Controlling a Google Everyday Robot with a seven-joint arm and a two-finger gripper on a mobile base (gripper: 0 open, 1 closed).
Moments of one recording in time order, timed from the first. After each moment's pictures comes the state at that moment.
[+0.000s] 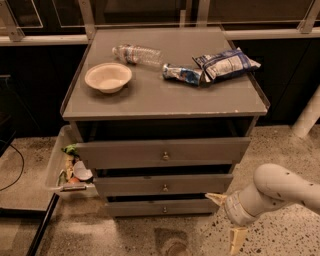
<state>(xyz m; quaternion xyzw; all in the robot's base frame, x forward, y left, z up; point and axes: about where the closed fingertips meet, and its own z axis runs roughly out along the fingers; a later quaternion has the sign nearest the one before) 0.400 -0.203 0.509 -0.74 0.63 0.17 0.18</state>
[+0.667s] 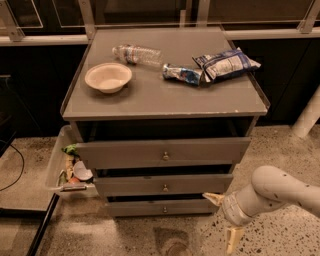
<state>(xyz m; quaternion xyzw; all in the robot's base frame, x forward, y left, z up) 0.406 -0.199 0.498 -0.74 0.62 0.17 0.19</state>
